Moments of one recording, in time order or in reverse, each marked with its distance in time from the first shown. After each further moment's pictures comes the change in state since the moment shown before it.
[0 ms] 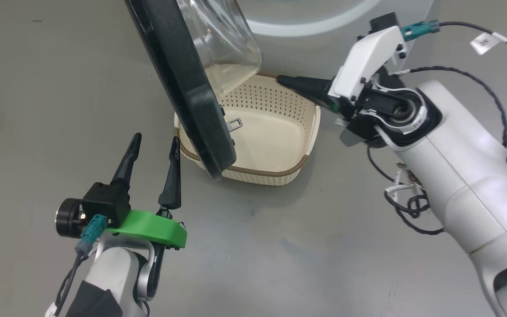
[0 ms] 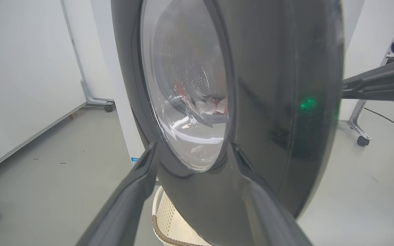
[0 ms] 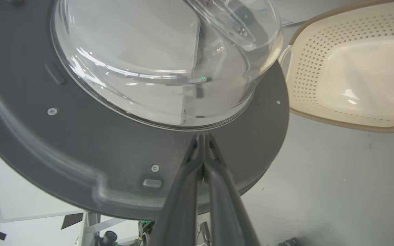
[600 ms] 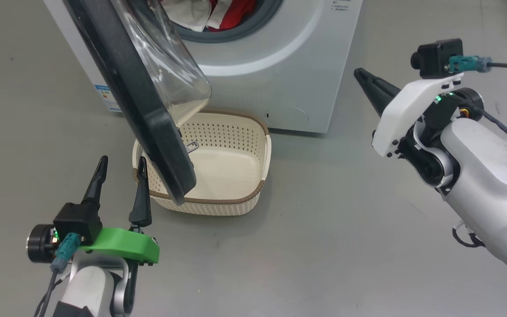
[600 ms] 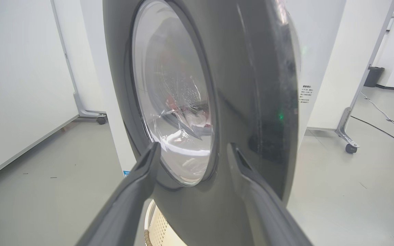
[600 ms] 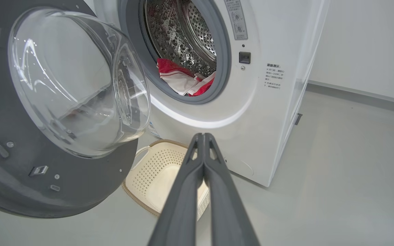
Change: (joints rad) left arm 0.074 0.032 0.093 0.010 0.020 0.003 0.000; right arm 0.087 -0.234 0.210 -0.094 -0.612 0.099 -0.471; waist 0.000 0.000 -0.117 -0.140
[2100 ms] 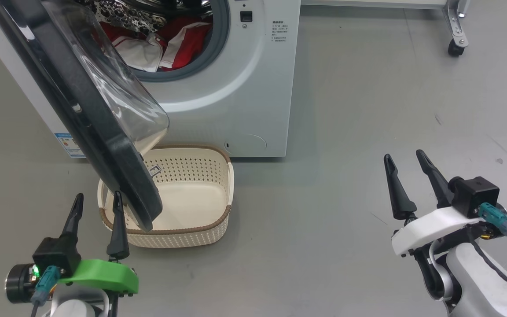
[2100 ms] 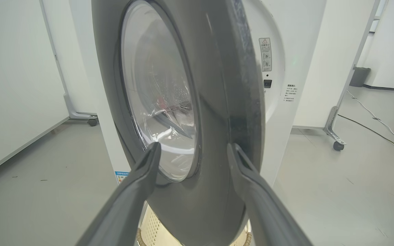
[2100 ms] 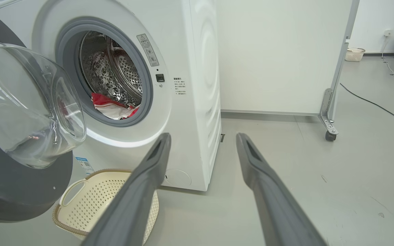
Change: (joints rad) left arm 0.136 0.013 0.097 -0.015 0.017 -0.009 0.000; right arm 0.603 0.044 -0.389 -0.241 -0.419 -0.209 -0.348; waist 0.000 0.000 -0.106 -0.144
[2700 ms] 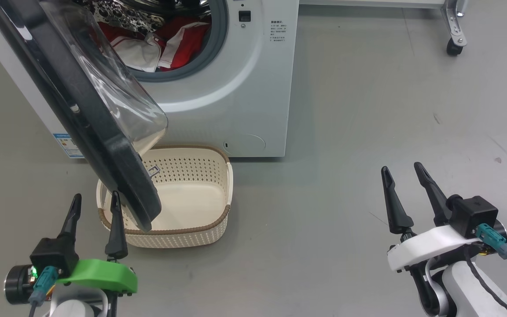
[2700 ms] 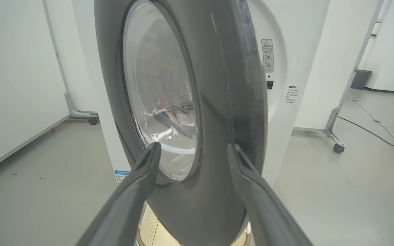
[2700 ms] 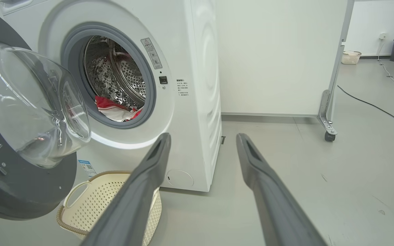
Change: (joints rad) left arm 0.001 -0.010 0.018 0.002 0.000 -0.005 0.000; right arm 0.114 0.068 -0.094 -0.083 -0.111 0.000 0.000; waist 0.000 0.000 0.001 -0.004
